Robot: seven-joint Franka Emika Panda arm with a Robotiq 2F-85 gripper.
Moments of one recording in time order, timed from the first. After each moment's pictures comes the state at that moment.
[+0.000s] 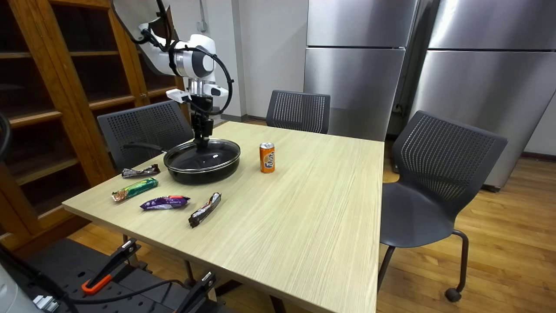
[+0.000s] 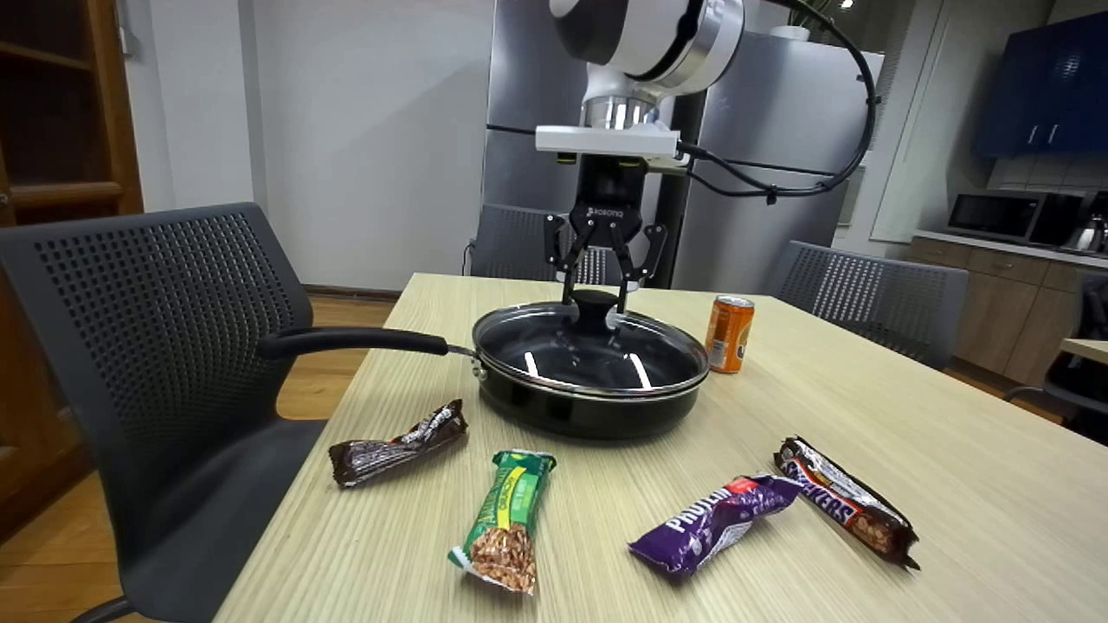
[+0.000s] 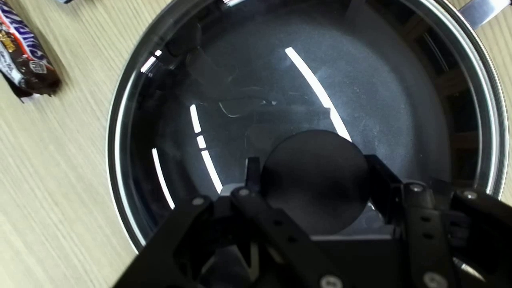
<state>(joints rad) 0.29 0.79 0.02 -1.46 0.09 2.09 0.70</state>
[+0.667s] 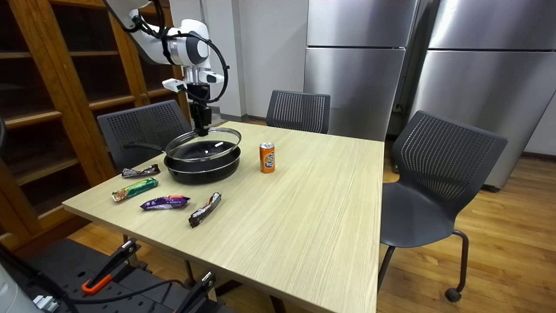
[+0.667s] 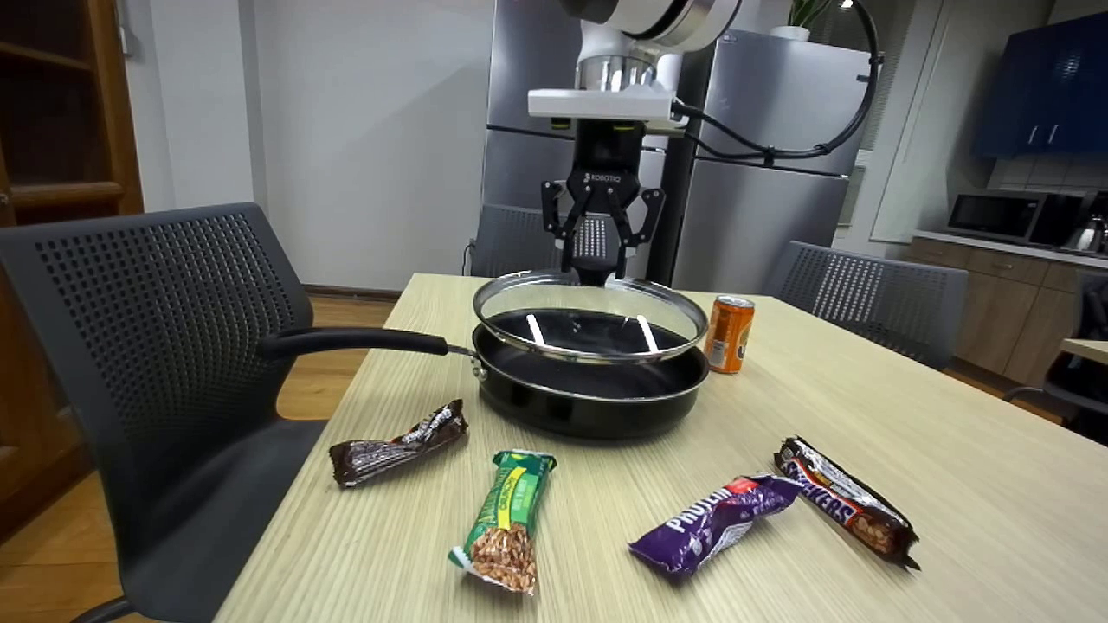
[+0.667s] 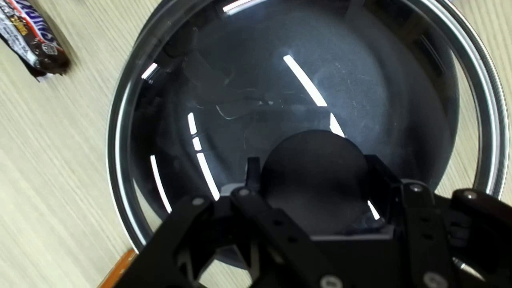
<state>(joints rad) 0.32 0.73 0.00 -1.47 0.05 2.10 0.76</state>
